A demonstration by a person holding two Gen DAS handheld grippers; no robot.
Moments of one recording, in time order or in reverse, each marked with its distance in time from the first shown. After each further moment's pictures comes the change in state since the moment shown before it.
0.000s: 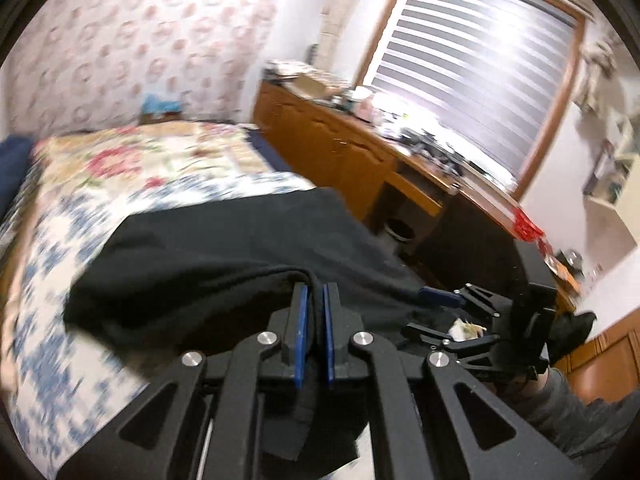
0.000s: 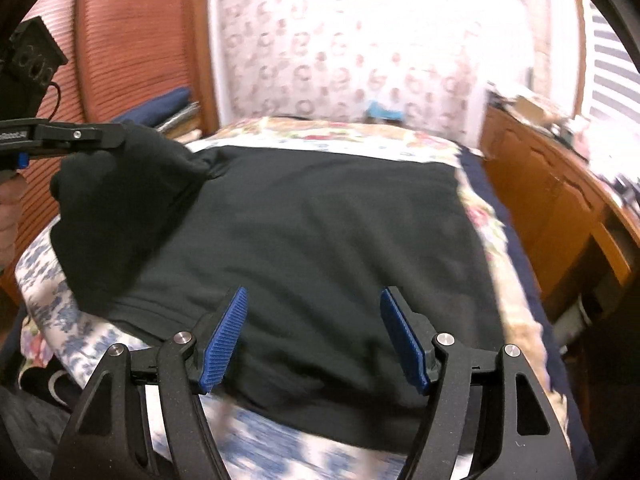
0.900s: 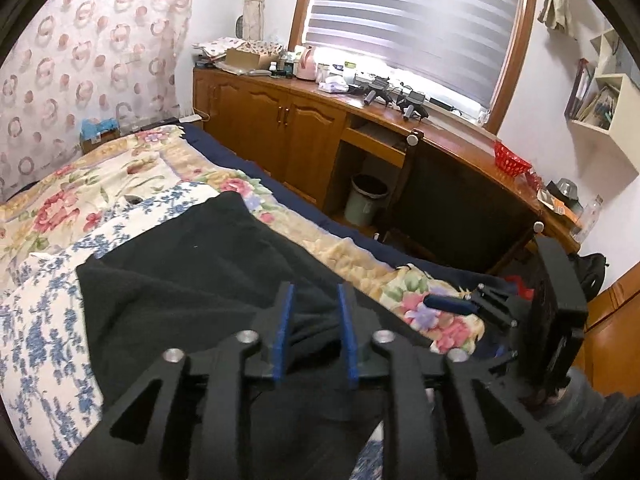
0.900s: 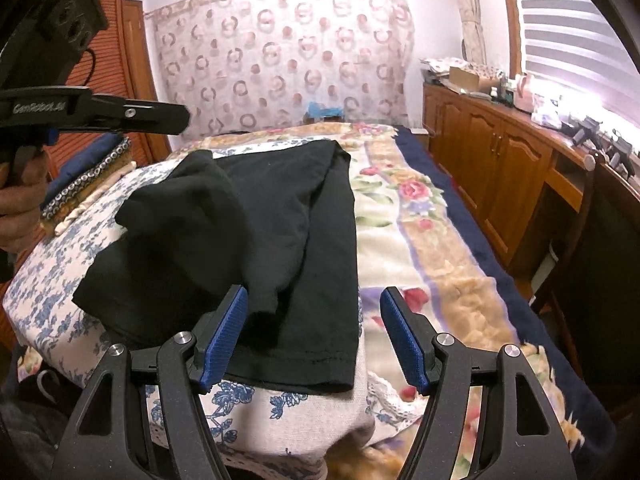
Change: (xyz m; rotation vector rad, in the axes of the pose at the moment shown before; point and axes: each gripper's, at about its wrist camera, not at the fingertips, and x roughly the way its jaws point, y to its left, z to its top) left arm 0.103 -0.111 0.048 0.220 0.144 -0.034; right arm -0.049 -0.079 -0.045 0.153 -0.033 -0.083
